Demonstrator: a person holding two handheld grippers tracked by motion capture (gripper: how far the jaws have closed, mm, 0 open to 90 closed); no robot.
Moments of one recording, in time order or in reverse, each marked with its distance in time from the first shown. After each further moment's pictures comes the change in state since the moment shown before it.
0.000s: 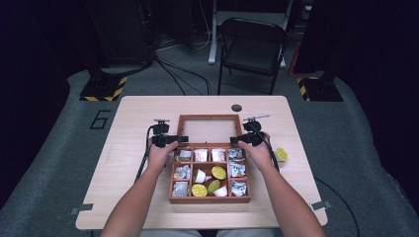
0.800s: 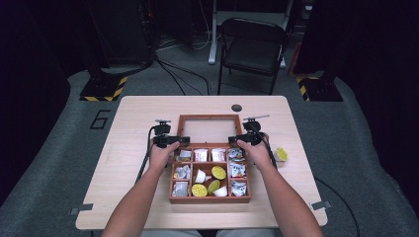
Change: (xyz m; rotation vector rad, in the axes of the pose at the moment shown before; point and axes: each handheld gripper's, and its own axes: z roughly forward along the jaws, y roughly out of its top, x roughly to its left) left arm 0.000 -0.001 0.005 0.012 -0.014 -0.005; right arm -0.004 0.001 0.009 0.012 0.034 0.061
